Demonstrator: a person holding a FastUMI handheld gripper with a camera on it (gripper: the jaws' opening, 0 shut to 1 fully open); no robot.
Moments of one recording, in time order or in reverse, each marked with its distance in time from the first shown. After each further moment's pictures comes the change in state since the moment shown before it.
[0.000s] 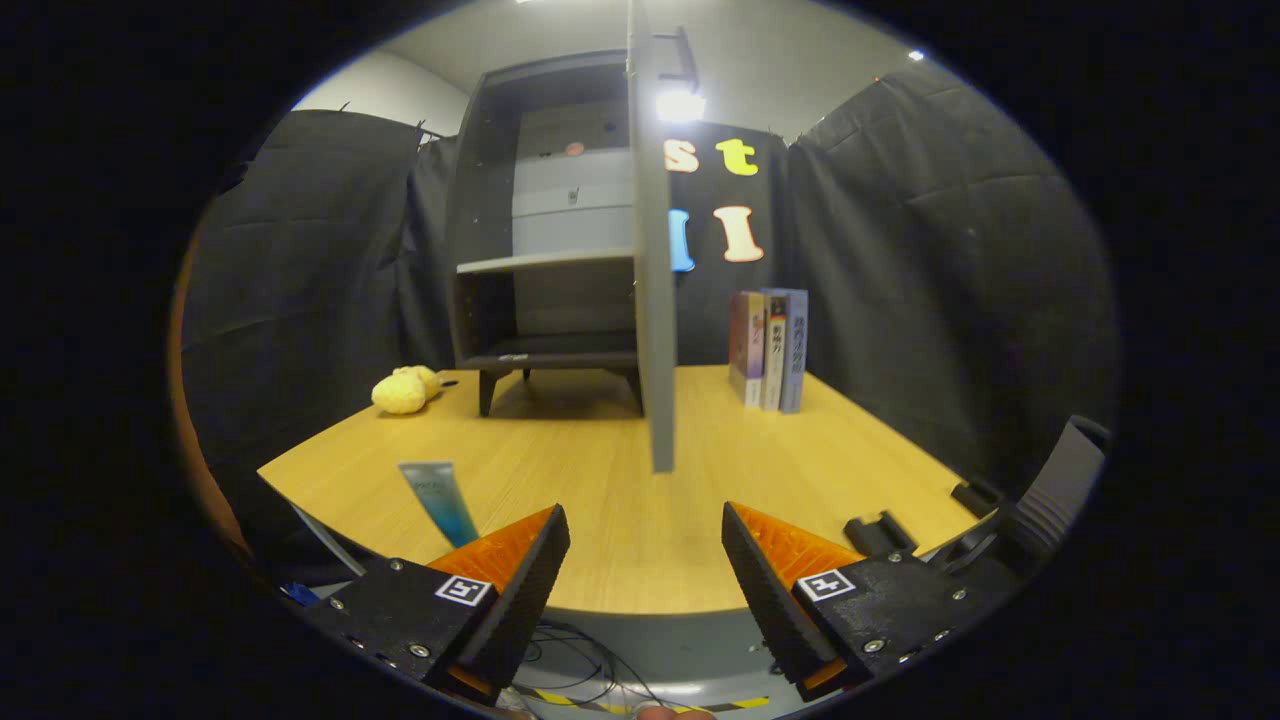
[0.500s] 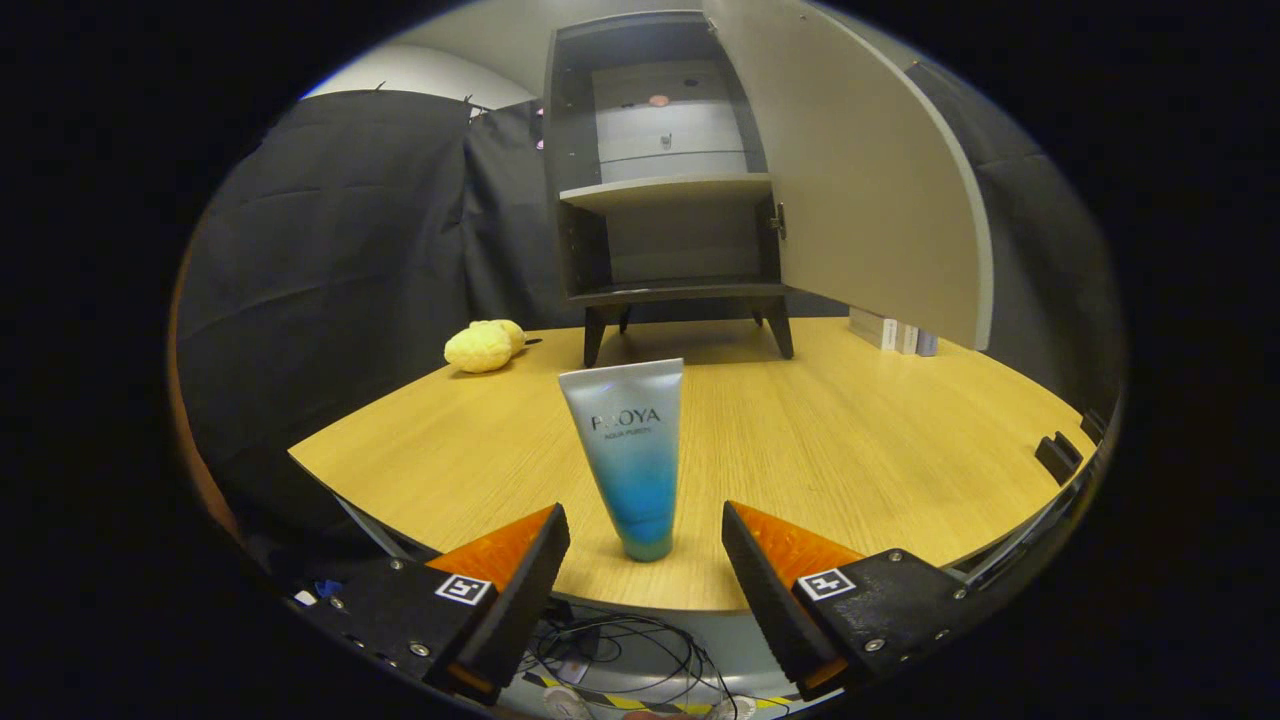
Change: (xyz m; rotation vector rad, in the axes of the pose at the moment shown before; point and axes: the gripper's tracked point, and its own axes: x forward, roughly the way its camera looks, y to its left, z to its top) arm 0.077 0.139 -0.055 -0.016 0.041 0.133
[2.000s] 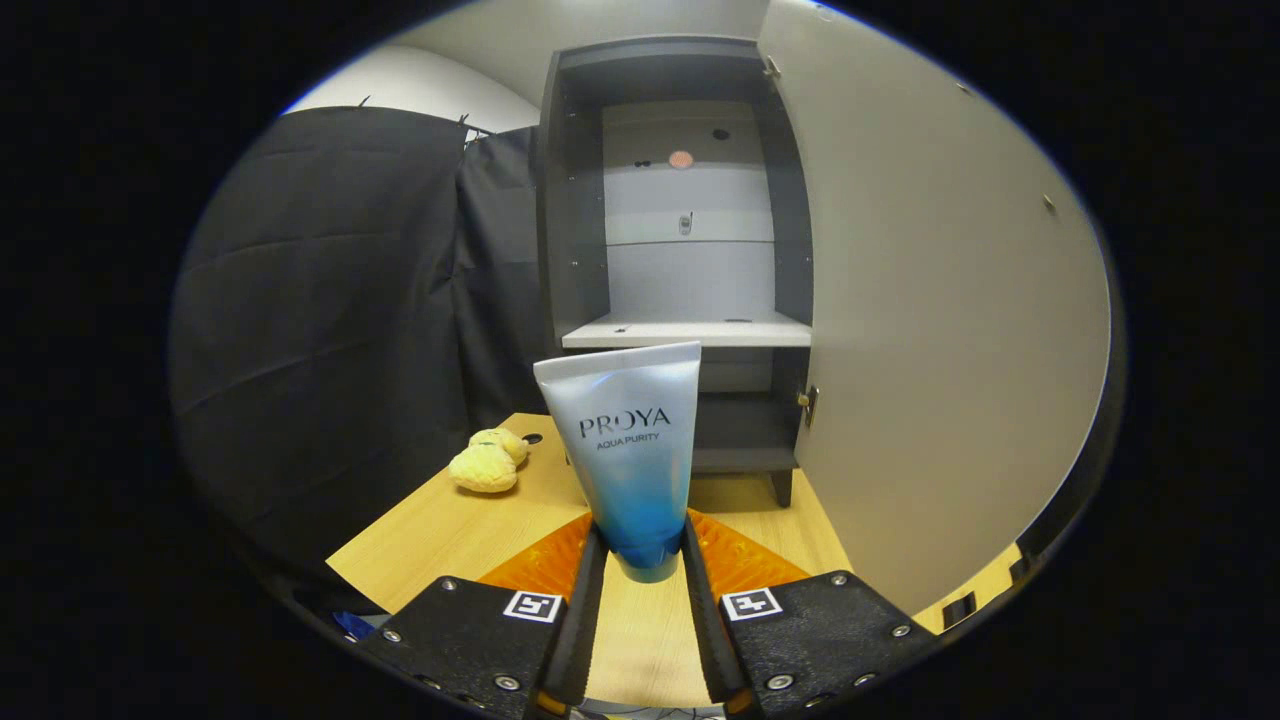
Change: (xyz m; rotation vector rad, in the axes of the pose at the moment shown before) arm -0.002 0.027 0.278 -0.046 -0.053 -0.039
